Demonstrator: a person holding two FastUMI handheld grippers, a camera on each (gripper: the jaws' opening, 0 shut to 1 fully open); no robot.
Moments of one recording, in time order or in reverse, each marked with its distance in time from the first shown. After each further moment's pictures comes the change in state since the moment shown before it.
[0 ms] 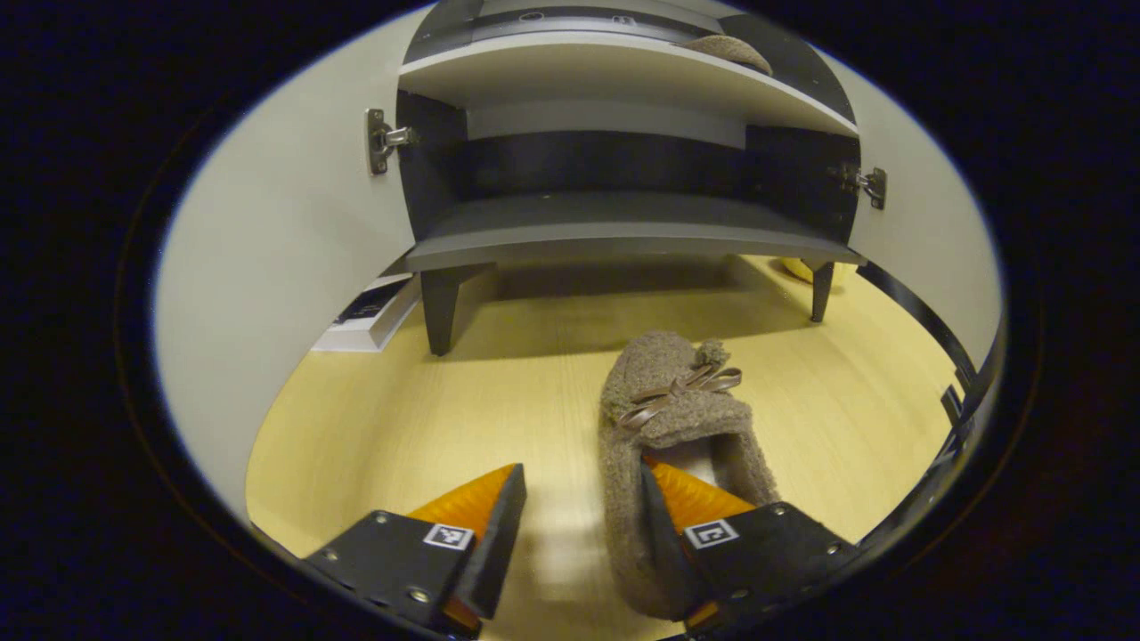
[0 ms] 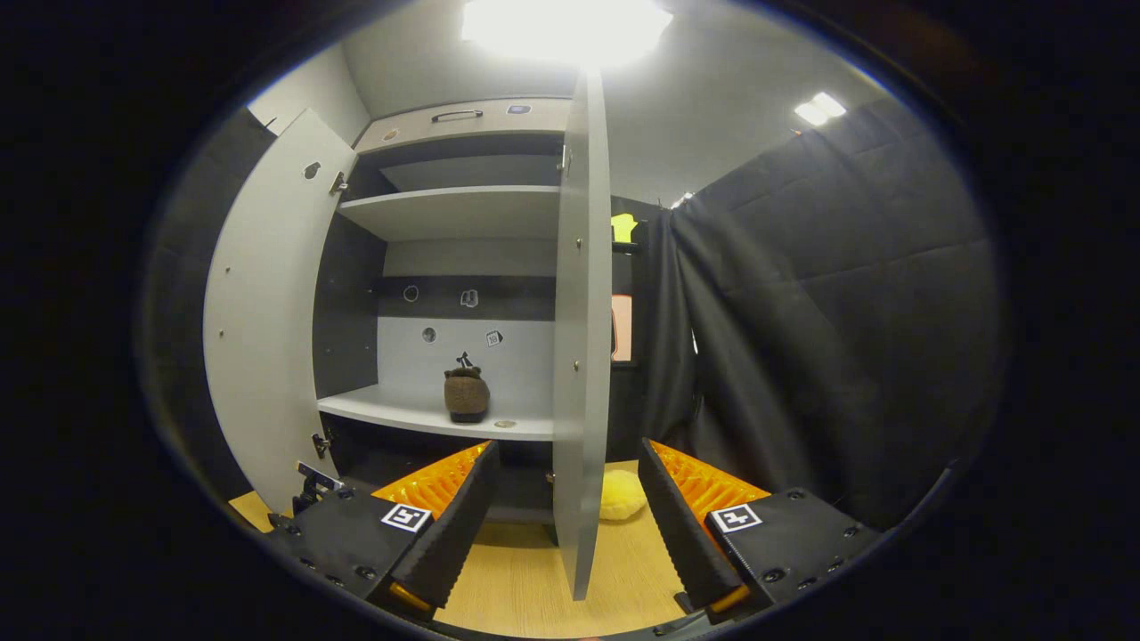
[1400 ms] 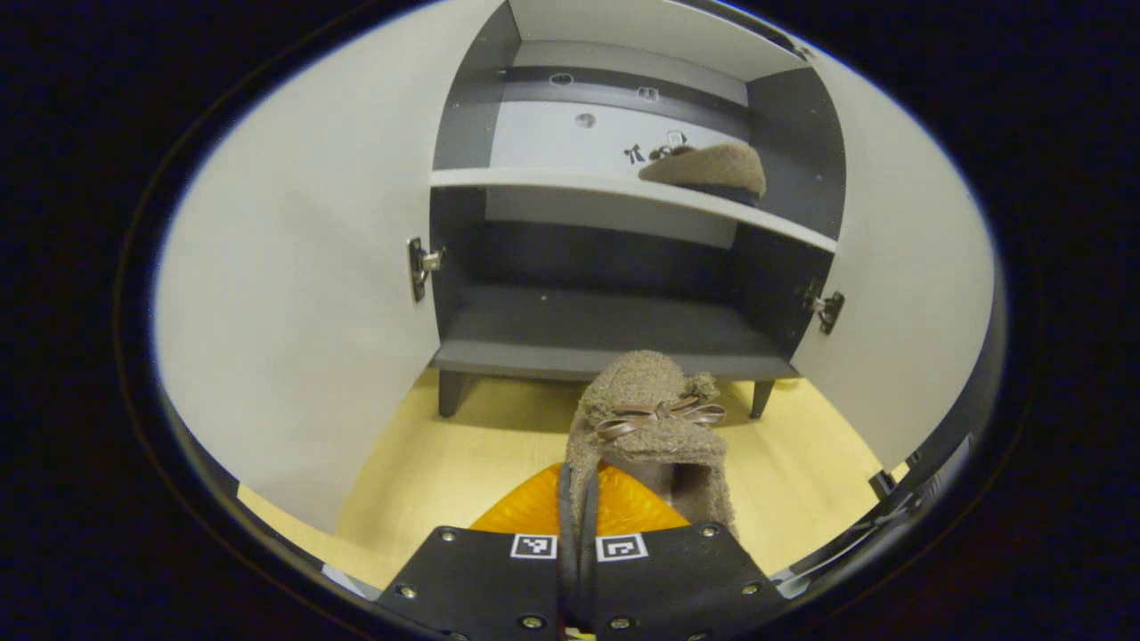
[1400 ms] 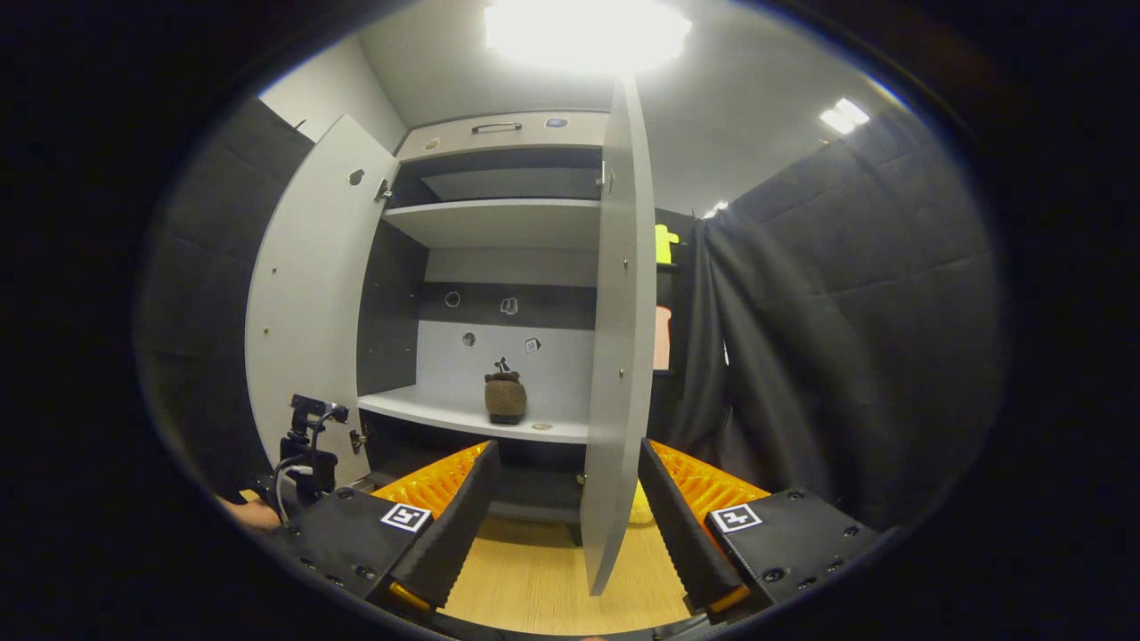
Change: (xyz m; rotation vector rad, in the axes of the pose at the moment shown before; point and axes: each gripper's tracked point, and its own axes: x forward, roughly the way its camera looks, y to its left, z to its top) left arm -0.091 0.005 0.114 -0.139 -0.239 -0.039; right arm -0.027 0.024 0.012 -0.040 -0.037 0.110
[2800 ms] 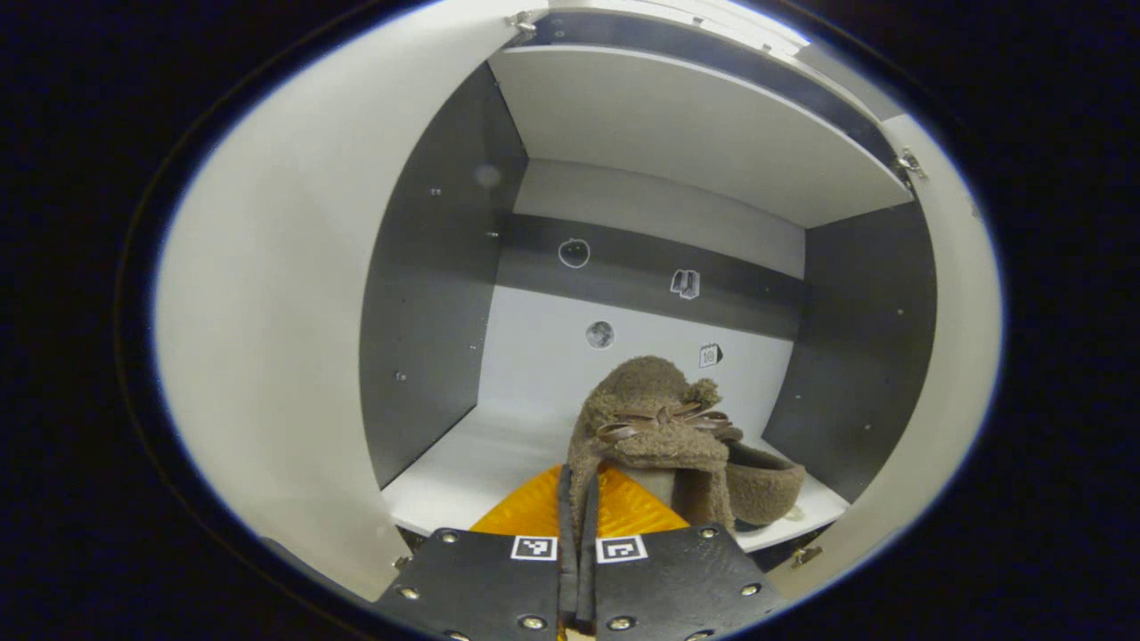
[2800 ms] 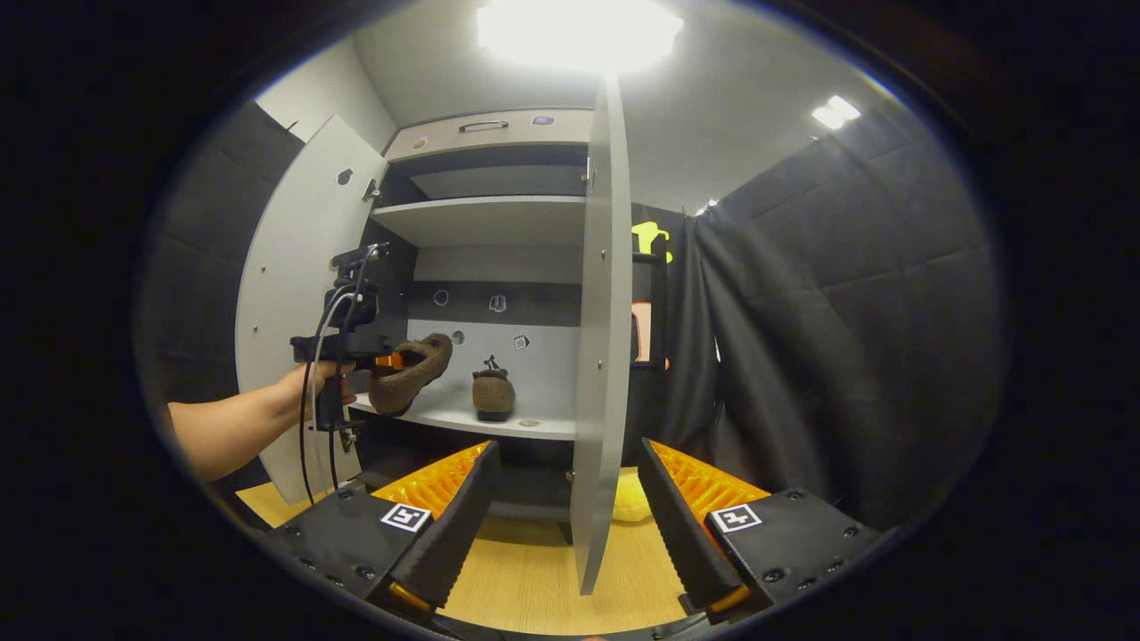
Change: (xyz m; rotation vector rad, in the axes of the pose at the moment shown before) left arm 0.055 0.014 0.326 -0.084 -0.354 0.056; right arm 0.008 -0.010 -0.021 0.015 0.015 -0.017
